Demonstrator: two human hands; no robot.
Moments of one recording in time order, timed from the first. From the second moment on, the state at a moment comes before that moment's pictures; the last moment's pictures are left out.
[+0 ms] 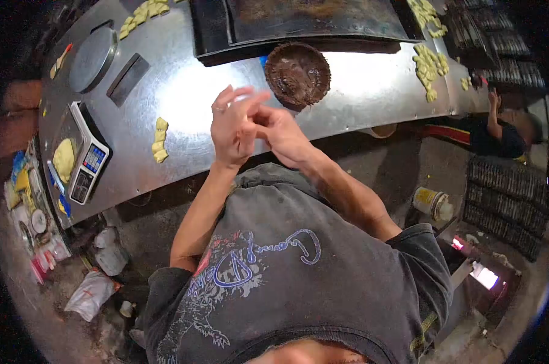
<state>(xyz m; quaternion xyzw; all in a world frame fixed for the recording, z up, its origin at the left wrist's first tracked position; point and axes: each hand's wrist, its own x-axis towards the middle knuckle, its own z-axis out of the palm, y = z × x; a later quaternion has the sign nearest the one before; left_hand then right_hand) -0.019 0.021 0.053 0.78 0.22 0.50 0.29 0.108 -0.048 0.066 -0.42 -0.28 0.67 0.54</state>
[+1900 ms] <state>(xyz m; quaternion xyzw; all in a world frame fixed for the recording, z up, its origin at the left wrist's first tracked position) -0.065 0.004 0.039 0.22 0.34 0.43 0.81 0.114 -0.019 0.033 -0.34 -0.14 0.73 0.58</state>
